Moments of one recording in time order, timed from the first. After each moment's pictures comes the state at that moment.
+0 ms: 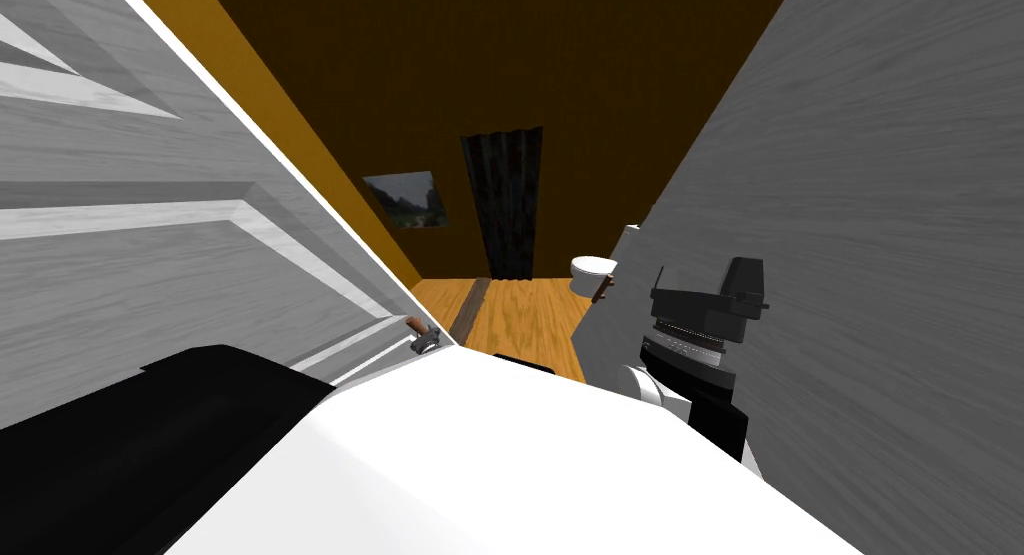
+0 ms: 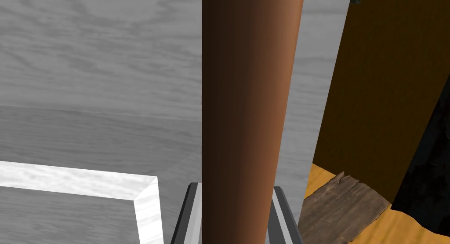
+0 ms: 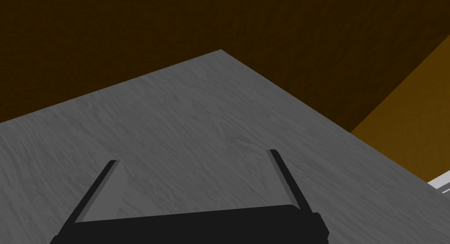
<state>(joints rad) 0.24 0.16 0.16 -0.83 1.04 -0.95 1.15</state>
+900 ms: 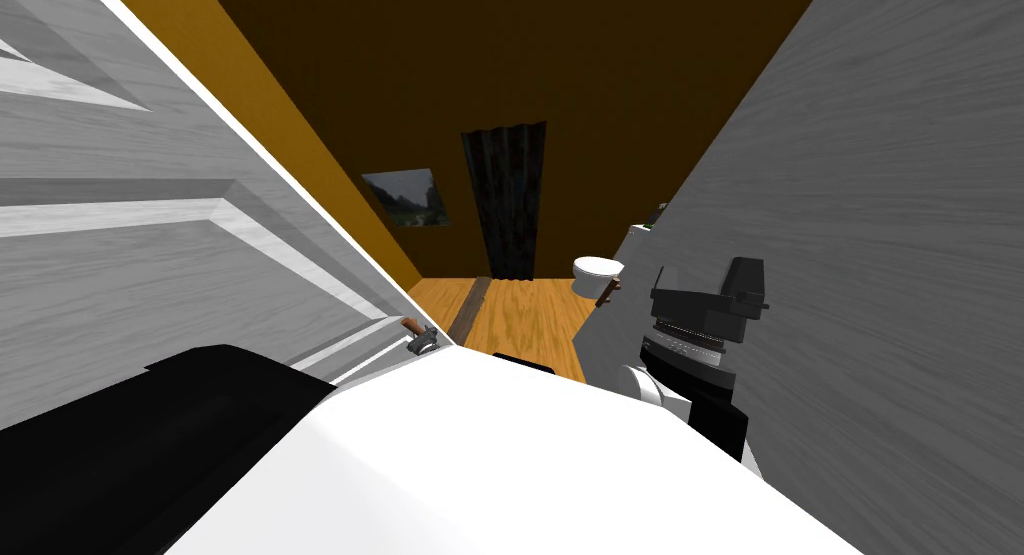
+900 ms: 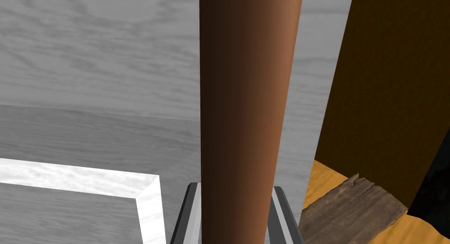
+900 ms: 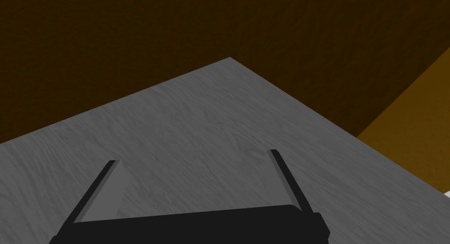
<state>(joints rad) 0.25 0.16 0.19 -0.87 1.07 -0.92 1.11</state>
